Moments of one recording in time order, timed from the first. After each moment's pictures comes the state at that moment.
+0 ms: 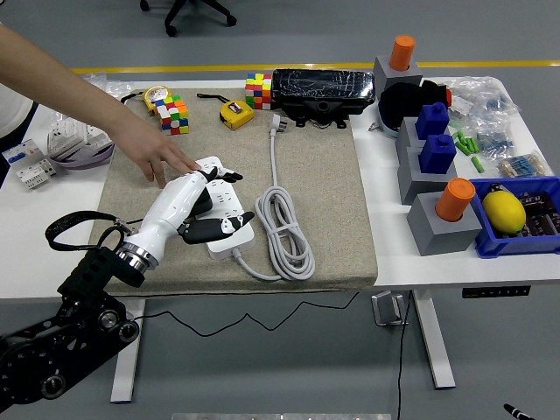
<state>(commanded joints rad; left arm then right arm) -0.34 0.35 -0.74 -1.45 1.71 0.40 0.07 0.04 -0.21 1.15 0.34 -1.03 -0.03 -0.05</state>
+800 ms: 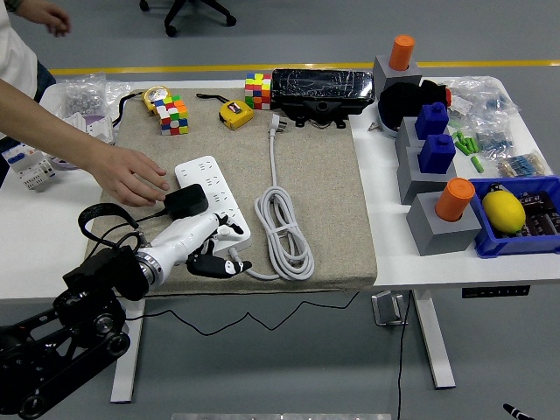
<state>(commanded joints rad) -0.33 0.37 -0.76 -1.56 1.82 0.00 0.45 0.04 -0.21 1.15 0.34 -1.02 -0.03 -0.05</state>
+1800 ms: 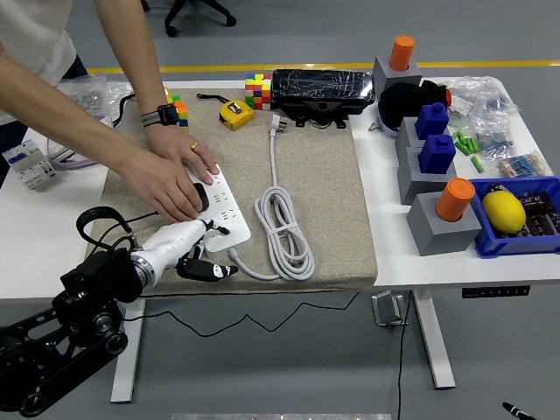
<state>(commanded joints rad) -0.33 0.37 -0.75 -1.51 1.81 -0.03 0.50 0.05 -0.21 1.14 0.35 -1.02 -0.03 -0.05</state>
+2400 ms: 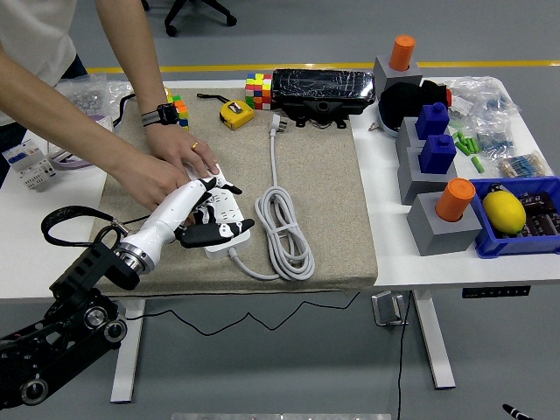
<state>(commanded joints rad) -0.31 0.37 -0.78 -1.50 1.62 0.30 0.16 0.04 -0.21 1.14 0.34 -1.03 -0.03 -0.05</state>
